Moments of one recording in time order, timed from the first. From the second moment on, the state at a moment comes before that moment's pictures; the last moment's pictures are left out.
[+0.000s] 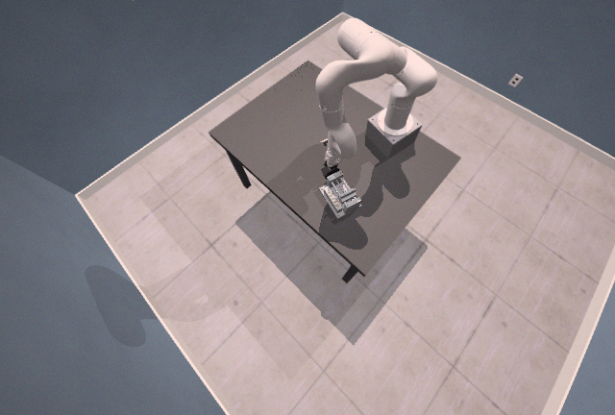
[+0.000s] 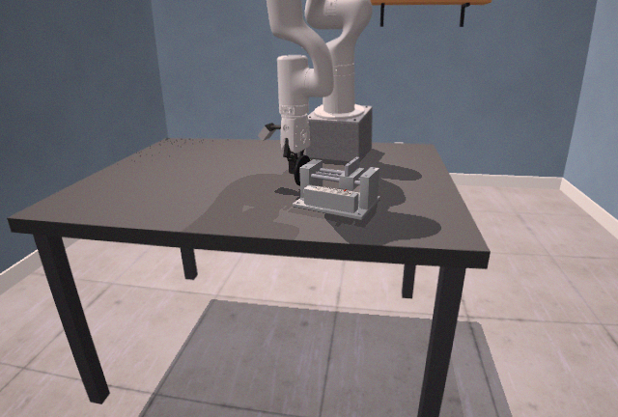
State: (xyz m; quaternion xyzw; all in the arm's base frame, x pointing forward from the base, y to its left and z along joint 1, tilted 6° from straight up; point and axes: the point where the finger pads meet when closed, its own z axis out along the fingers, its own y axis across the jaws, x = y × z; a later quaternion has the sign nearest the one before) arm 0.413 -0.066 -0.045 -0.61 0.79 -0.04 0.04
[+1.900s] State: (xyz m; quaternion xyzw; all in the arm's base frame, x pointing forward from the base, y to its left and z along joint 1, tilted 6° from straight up) arm 0.447 -0.075 -0.071 -0.61 0.79 -0.04 0.04
